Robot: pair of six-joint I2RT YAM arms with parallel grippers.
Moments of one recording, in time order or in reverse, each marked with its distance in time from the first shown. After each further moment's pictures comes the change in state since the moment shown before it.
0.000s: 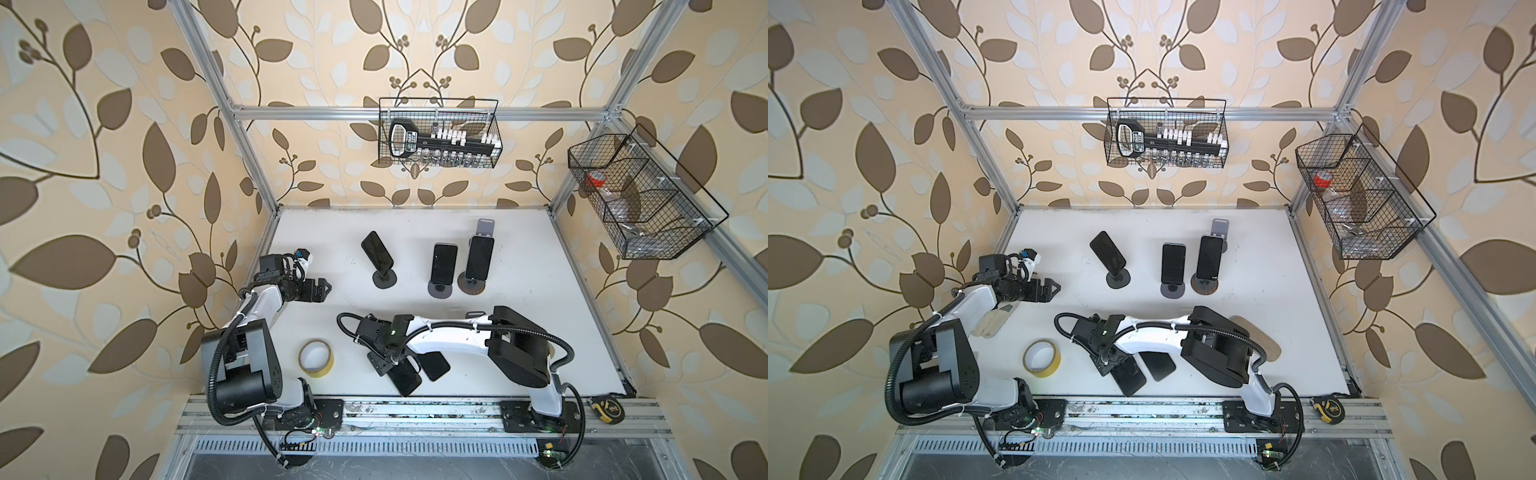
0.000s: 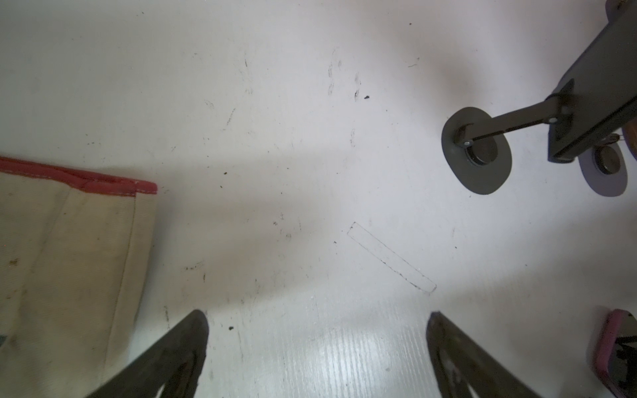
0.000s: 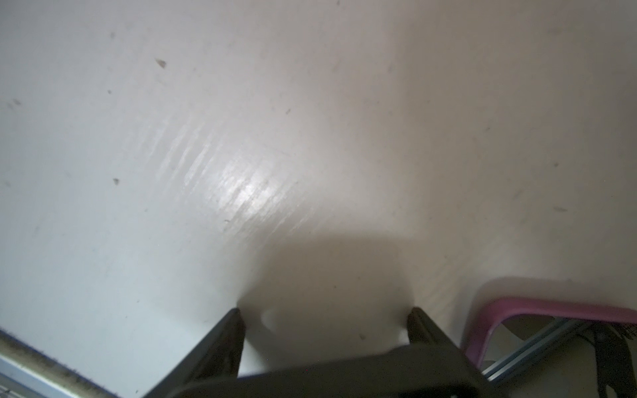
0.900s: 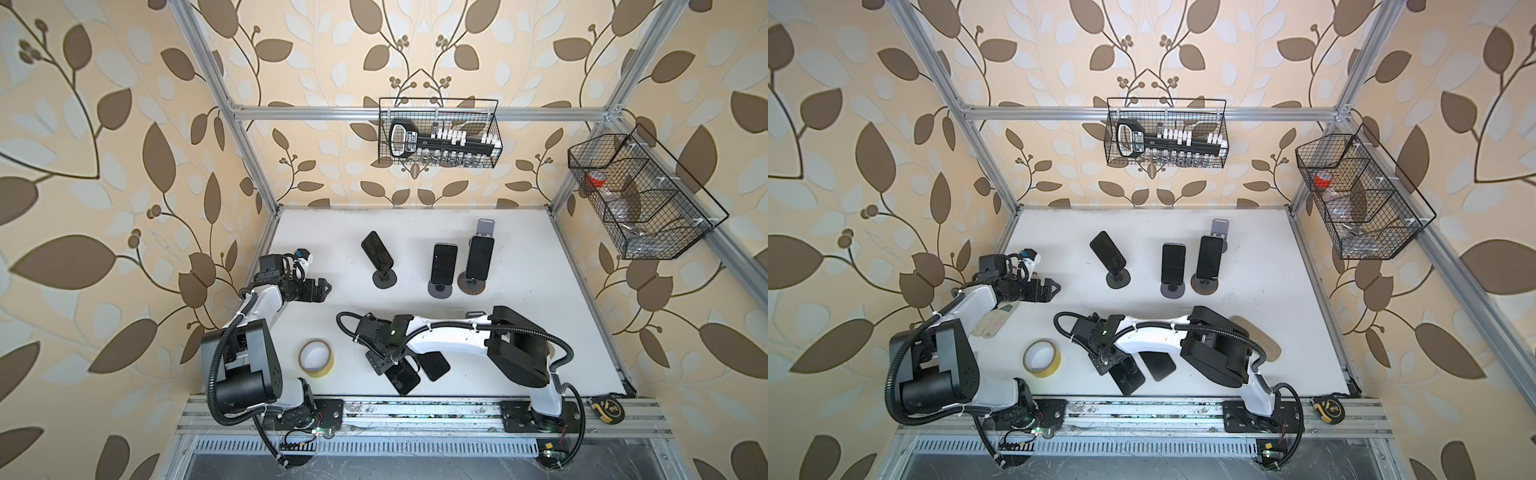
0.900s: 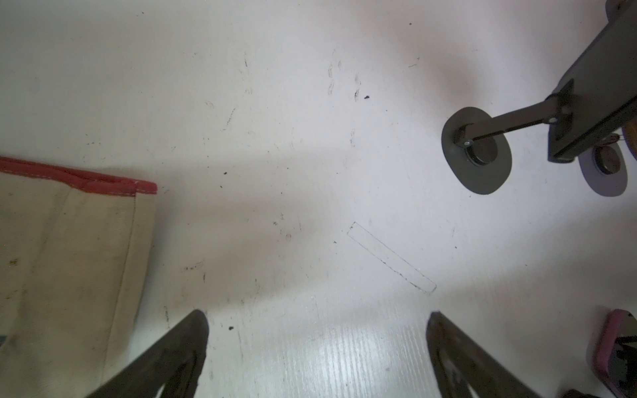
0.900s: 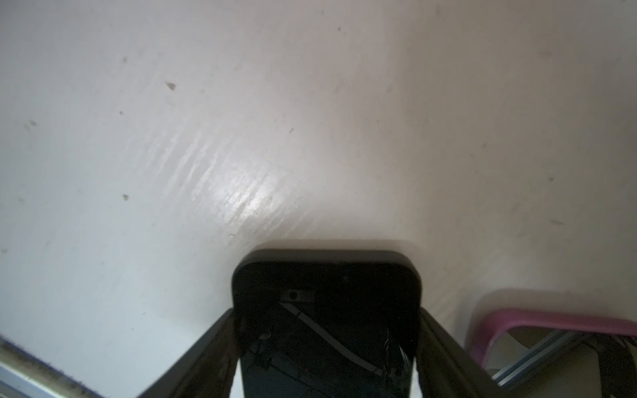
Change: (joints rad) left arm 0.000 0.000 0.000 0.000 0.000 0.000; right arm -0.001 0.003 0.001 0.019 0.008 0.001
